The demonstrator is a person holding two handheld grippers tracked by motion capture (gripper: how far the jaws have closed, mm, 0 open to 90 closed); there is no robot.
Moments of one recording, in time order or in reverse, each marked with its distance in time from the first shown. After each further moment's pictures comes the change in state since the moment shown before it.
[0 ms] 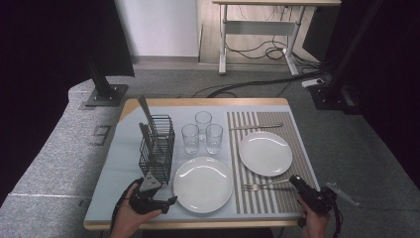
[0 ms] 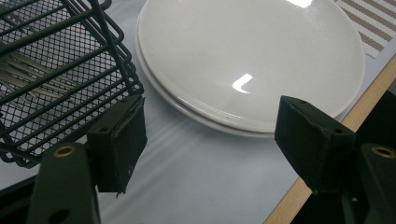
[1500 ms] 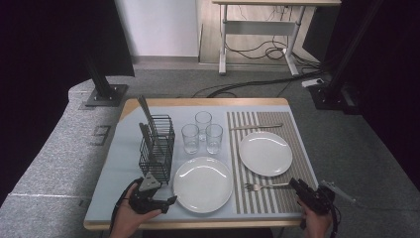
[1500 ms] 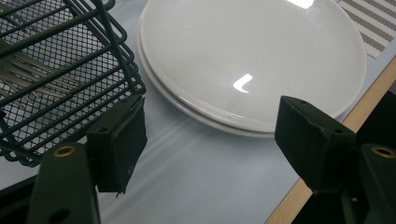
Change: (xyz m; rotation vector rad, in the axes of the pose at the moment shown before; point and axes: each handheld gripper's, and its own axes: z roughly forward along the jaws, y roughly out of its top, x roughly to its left) left arm 0.001 0.000 -0.001 -0.001 0.002 0.000; right arm 0.002 0.001 0.003 0.113 -0.179 -0.037
